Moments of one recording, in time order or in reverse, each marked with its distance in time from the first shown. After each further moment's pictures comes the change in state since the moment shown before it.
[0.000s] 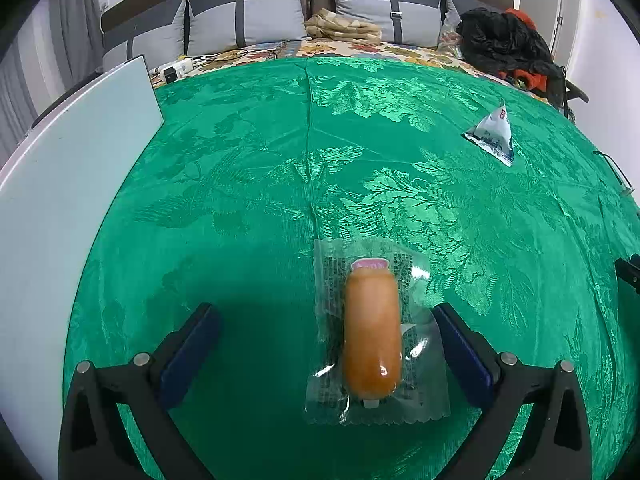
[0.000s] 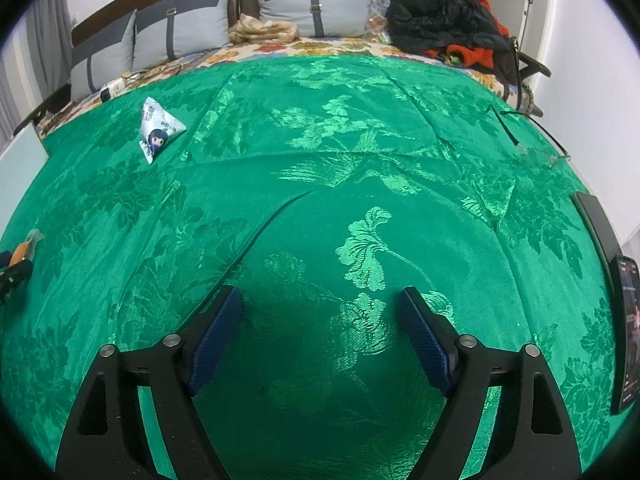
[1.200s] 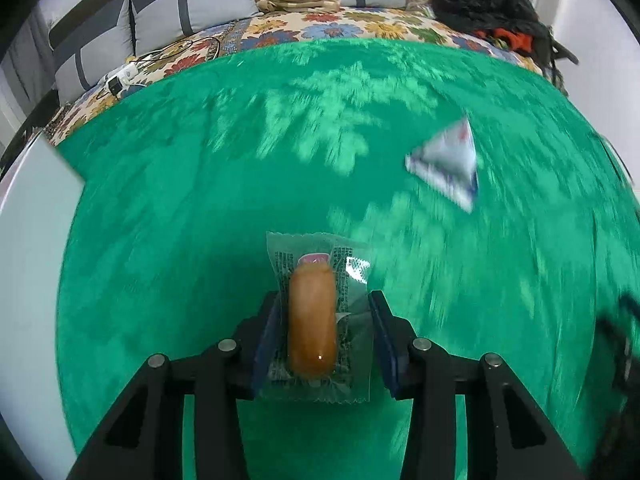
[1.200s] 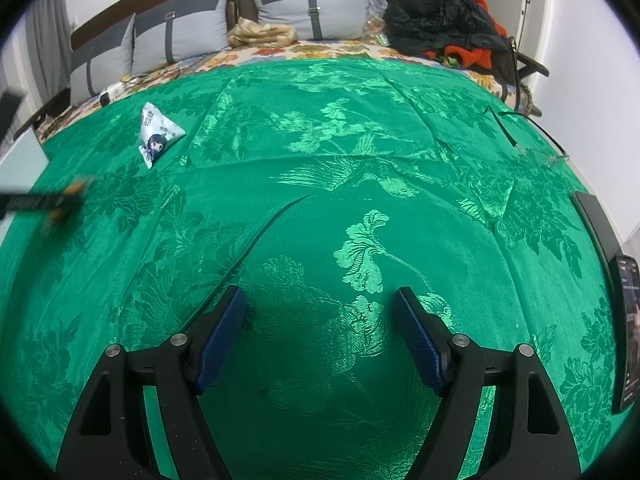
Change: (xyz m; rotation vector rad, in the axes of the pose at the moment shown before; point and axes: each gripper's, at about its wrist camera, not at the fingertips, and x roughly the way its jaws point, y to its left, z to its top) left arm 0.035 -0.074 0.084 0.113 0.165 -0.032; right arm 0.000 0.000 0.002 0.008 -0.012 -0.001
